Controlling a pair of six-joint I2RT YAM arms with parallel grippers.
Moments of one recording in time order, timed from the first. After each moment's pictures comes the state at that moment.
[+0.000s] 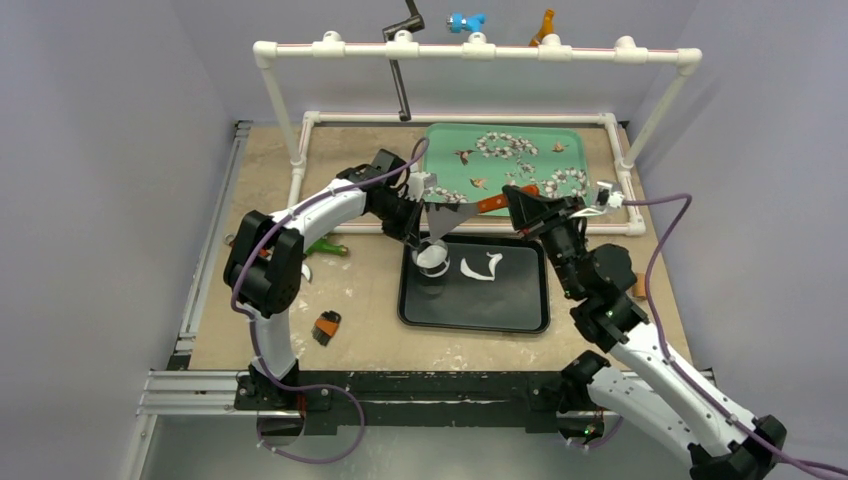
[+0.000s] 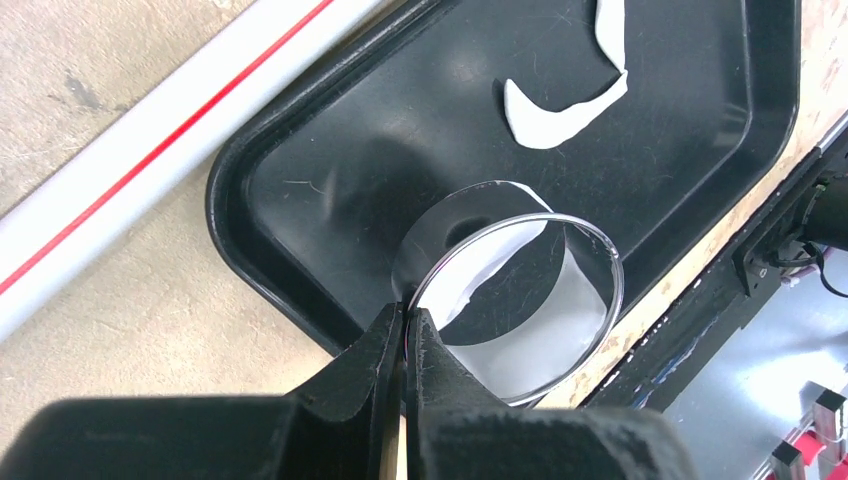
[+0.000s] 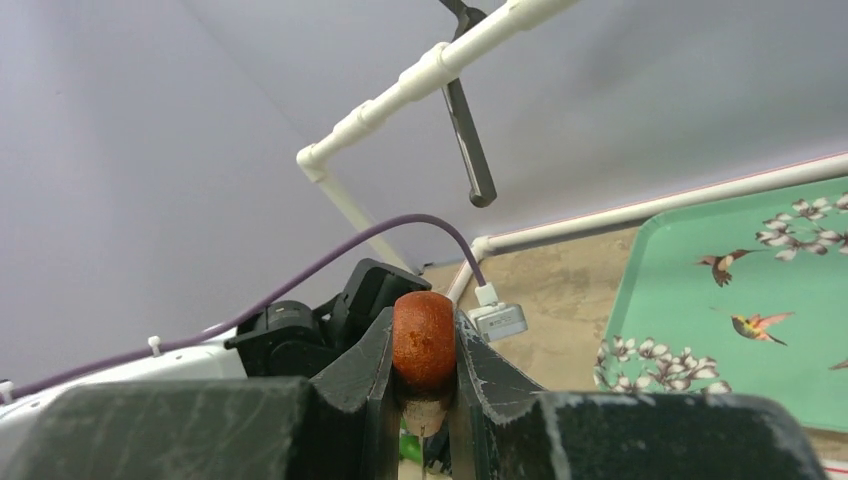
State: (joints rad) left arm -0.51 1.90 1.44 -0.67 0.49 -0.10; right arm 0.62 0.72 0.63 0.38 0.23 0.61
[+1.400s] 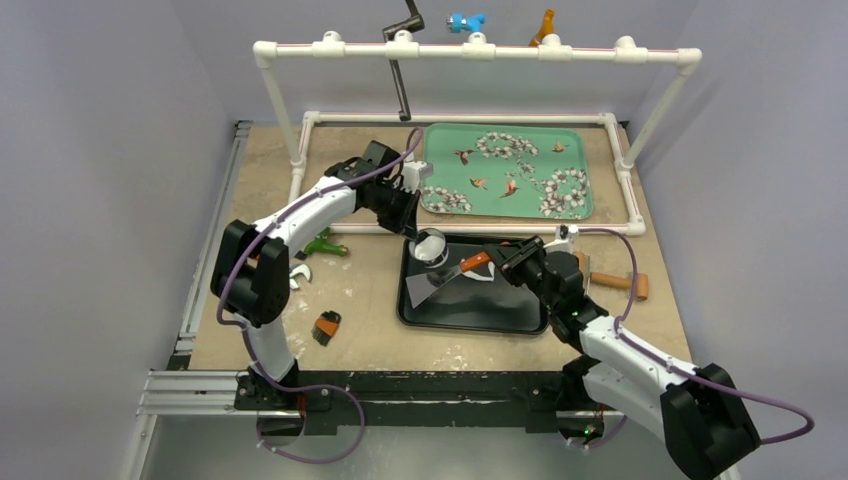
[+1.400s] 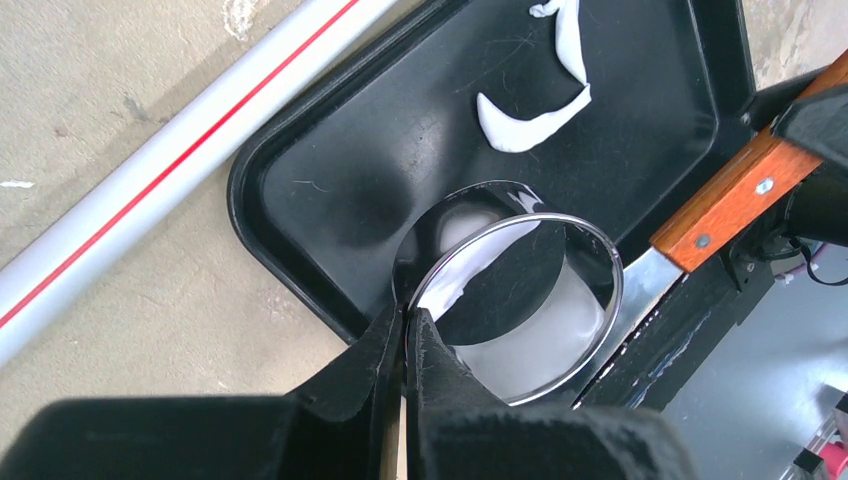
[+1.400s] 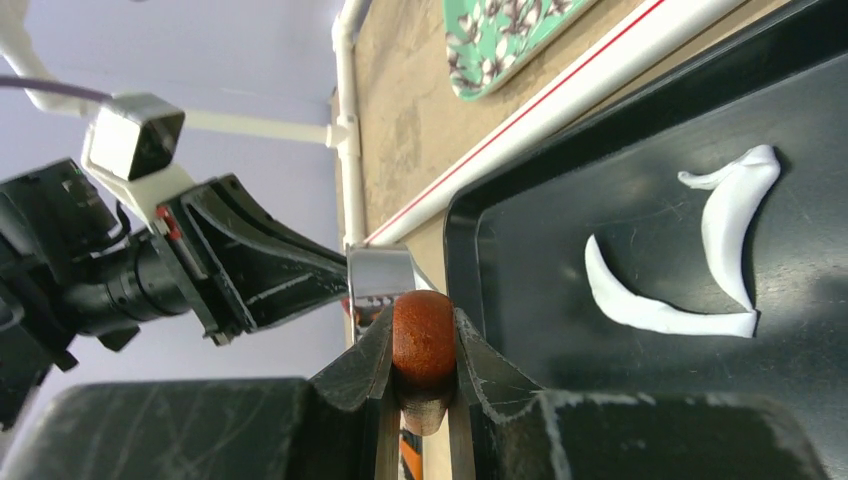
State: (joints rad) left arm -0.50 1.82 1.46 -0.69 0.48 -0.07; right arm 0.47 0.94 0.26 0.42 0.00 1.26
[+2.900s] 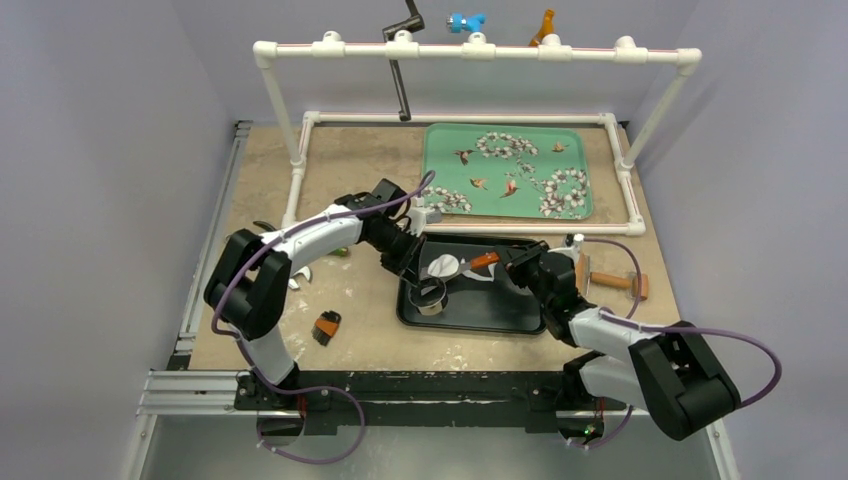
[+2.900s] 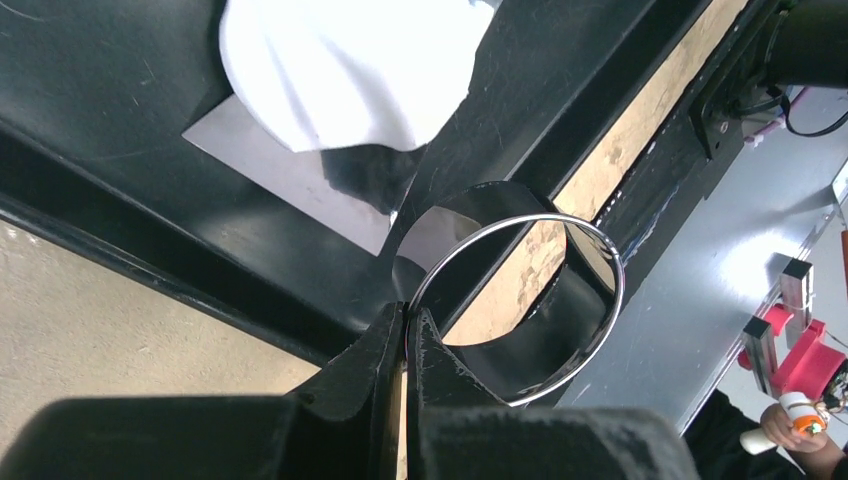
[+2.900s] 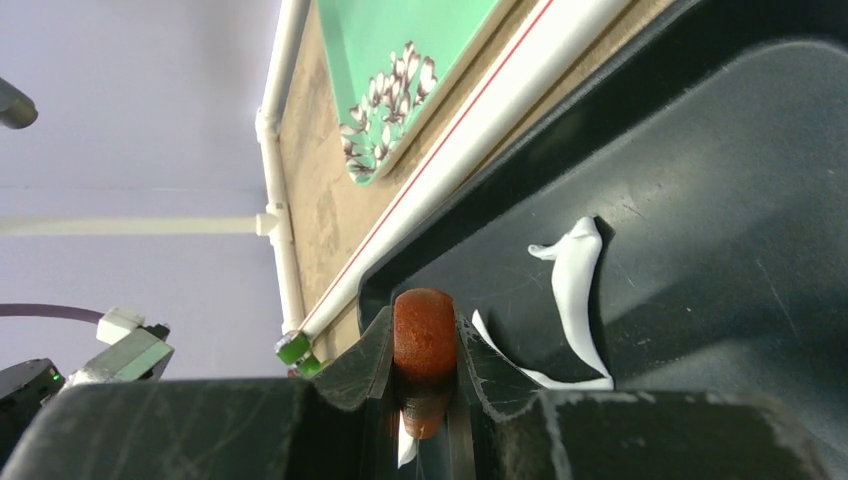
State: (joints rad) left arm -0.59 1.75 1.21 -0.67 0.61 -0.06; right arm 0.40 1.17 0.19 0.62 0.14 1.29
